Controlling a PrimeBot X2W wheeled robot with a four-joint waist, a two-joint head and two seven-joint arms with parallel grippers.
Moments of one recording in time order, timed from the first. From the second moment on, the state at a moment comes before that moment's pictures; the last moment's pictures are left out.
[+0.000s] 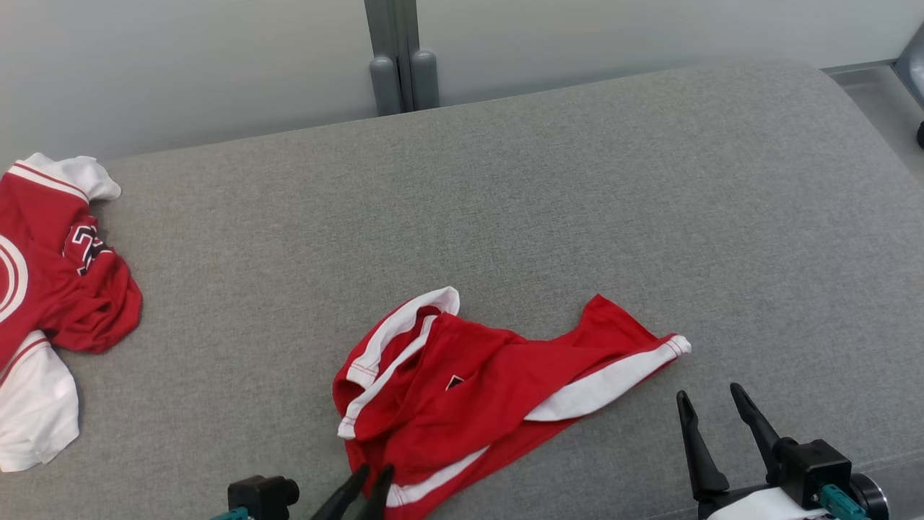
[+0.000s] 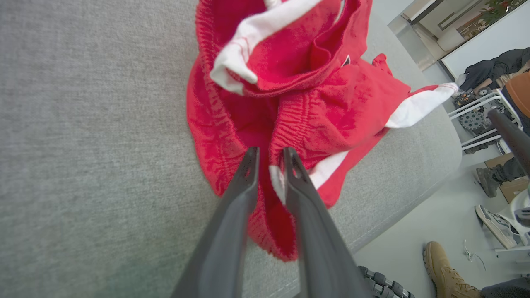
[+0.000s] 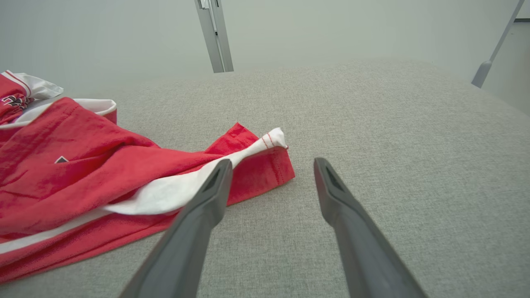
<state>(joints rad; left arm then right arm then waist) 0.00 0.30 -0.62 0.29 -0.89 -0.11 -0.13 0.14 -0.05 0.04 0.15 0.10 0.13 -0.26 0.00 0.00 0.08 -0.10</state>
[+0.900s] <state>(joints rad) 0.14 0.15 -0.20 0.05 -0.34 0.02 -0.26 0.10 -0.05 0.03 0.06 0.03 0.13 -0.26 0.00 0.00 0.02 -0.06</state>
